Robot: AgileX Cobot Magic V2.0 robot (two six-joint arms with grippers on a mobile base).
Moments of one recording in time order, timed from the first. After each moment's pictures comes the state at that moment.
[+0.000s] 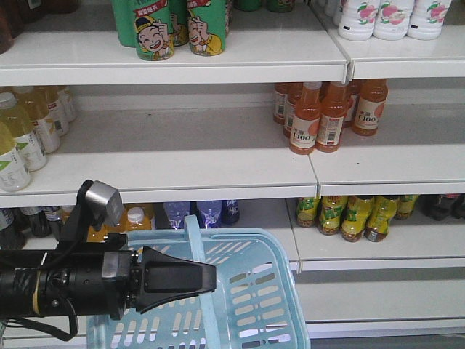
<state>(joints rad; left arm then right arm) -0.33 1.37 -0.56 1.35 -1.16 -2.05 -0.05 -0.01 0.03 0.18 0.17 -0.16</state>
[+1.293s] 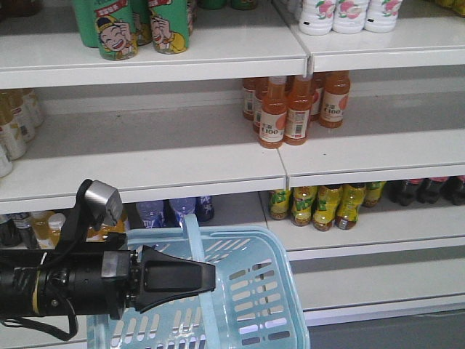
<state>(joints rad) -0.33 1.37 -0.56 1.35 -1.16 -2.05 -0.05 -0.01 0.03 0.18 0.17 -0.16</state>
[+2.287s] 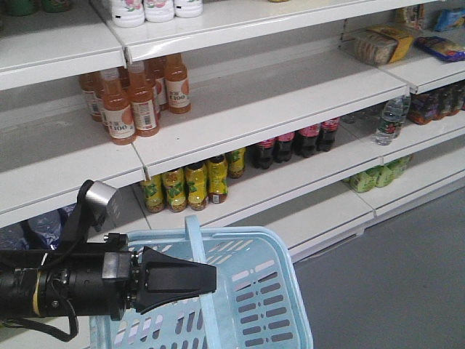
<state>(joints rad) -0.33 1.37 -0.56 1.35 -1.16 -2.05 -0.05 -0.01 0.03 0.18 0.17 -0.16</state>
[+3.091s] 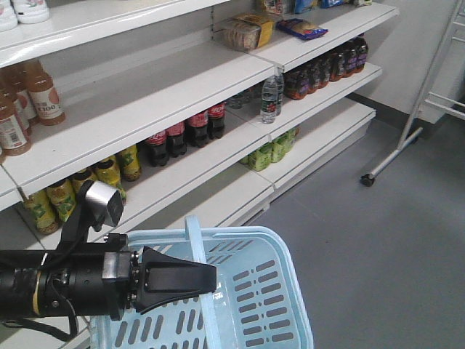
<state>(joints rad) -0.33 1.37 -0.56 1.35 -1.16 -2.05 -0.05 -0.01 0.03 0.18 0.17 -0.16</state>
